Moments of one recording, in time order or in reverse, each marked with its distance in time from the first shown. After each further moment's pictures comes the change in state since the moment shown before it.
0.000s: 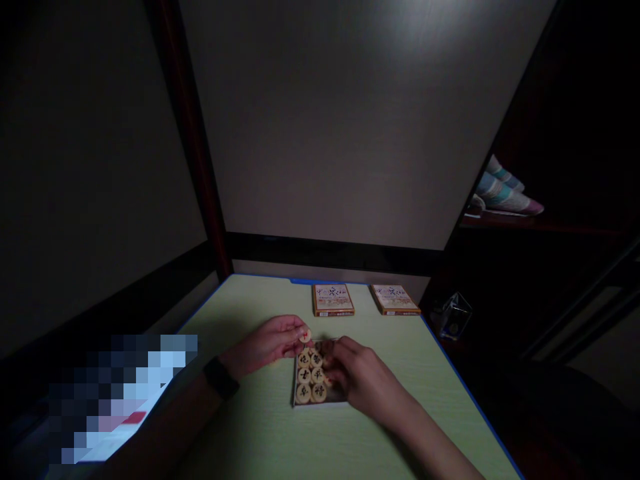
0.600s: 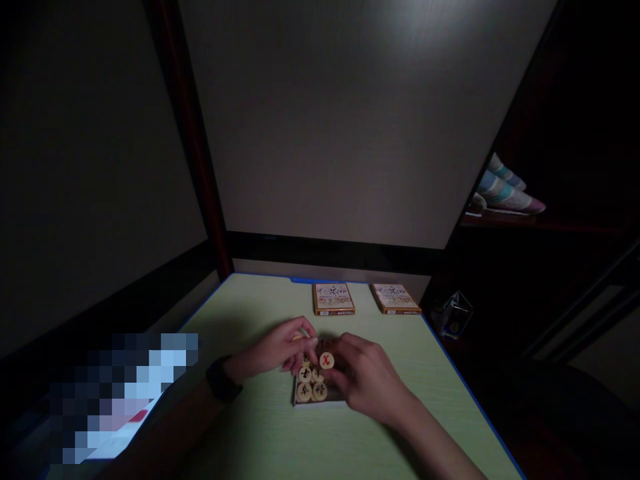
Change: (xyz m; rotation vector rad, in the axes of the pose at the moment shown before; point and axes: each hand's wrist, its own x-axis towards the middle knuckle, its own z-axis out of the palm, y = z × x) left_hand 0.001 -0.005 0.010 0.376 -0.087 0.066; right_hand 0.001 -0.011 -0.010 -0.108 0.034 0.007
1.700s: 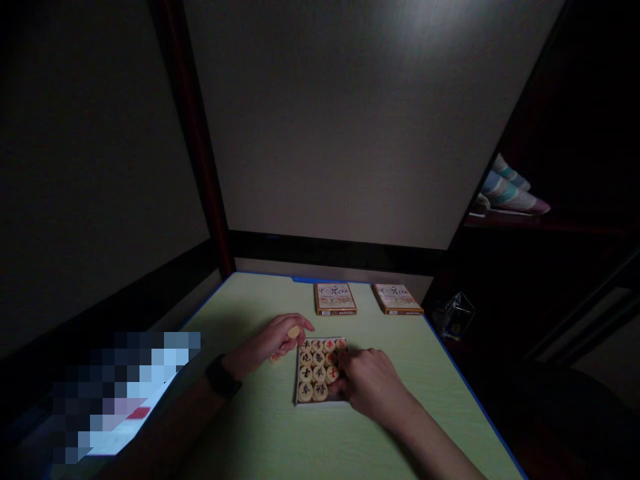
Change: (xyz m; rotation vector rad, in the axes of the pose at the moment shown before) left_hand 0.001 0.010 -0.008 -0.080 0.243 -0.098; right_hand 0.001 0.006 0.011 -0.441 -0.258 0.173
